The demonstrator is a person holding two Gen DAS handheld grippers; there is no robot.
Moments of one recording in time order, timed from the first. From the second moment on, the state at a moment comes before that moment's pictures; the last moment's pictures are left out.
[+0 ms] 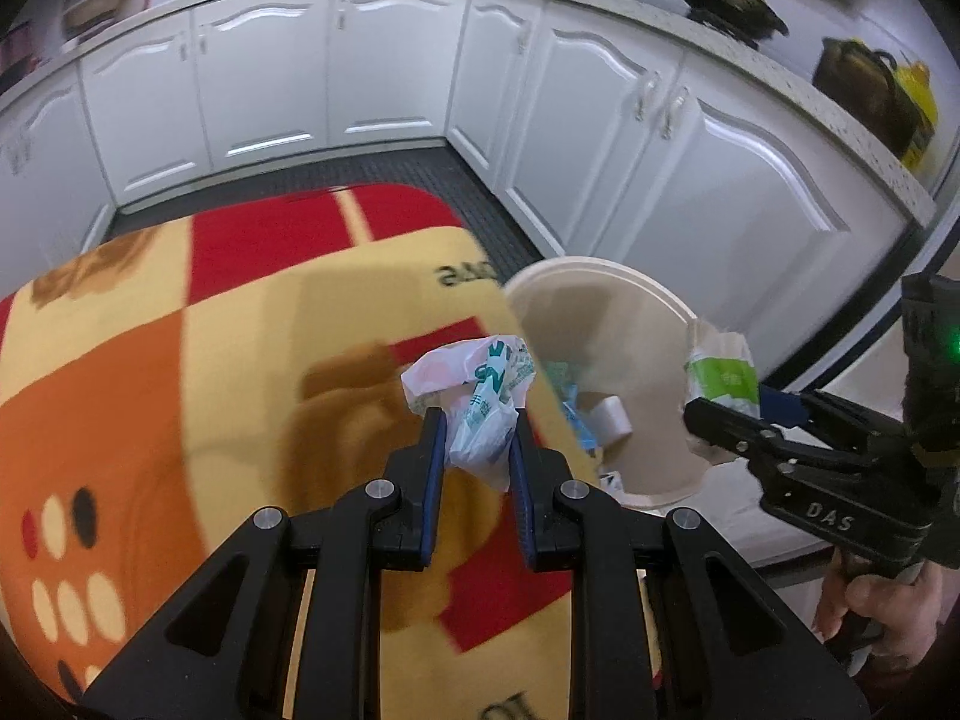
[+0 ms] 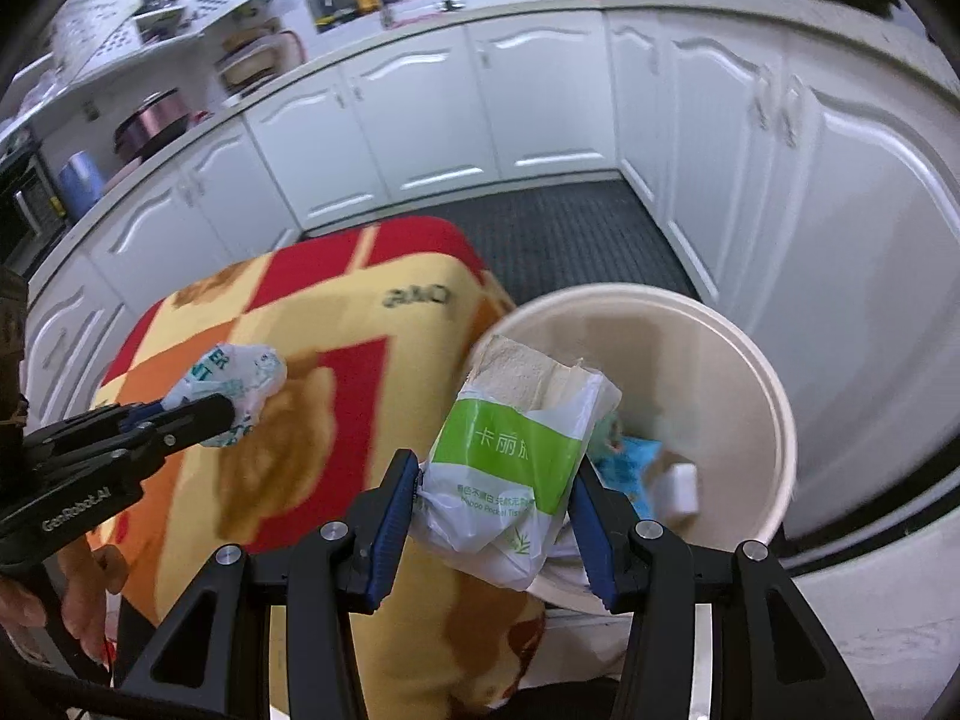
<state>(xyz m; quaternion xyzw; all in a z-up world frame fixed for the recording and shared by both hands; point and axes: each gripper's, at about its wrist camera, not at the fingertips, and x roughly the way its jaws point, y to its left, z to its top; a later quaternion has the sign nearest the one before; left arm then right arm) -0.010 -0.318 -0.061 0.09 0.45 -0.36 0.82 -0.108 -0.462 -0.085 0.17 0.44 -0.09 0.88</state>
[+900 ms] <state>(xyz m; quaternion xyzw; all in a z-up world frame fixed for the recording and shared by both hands) 0.002 -0.415 -0.095 0.12 0.46 -0.38 0.79 -0.113 -0.530 -0.155 0.25 0.46 -0.13 0.84</state>
